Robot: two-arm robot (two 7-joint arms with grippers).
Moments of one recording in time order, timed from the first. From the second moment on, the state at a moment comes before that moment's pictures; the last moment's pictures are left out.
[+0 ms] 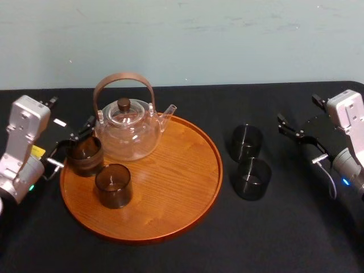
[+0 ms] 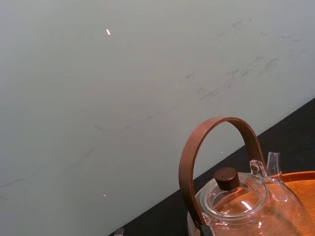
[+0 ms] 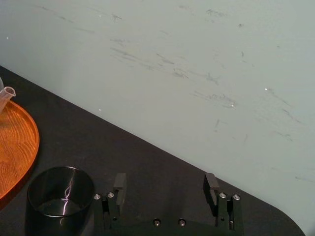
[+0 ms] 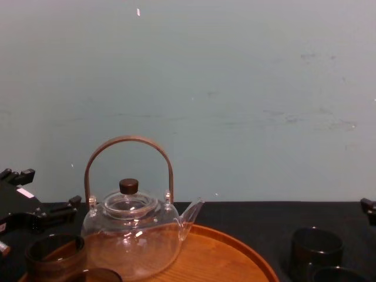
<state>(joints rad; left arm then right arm) -0.20 0.60 0.45 -1.41 -0.25 -0.12 0.03 0.20 0.60 -0.45 -1.41 0.25 -0.12 -0.03</state>
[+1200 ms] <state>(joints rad) -0.20 0.60 0.45 -1.41 -0.25 -0.12 0.03 0.20 0.60 -0.45 -1.41 0.25 -0.12 -0.03</state>
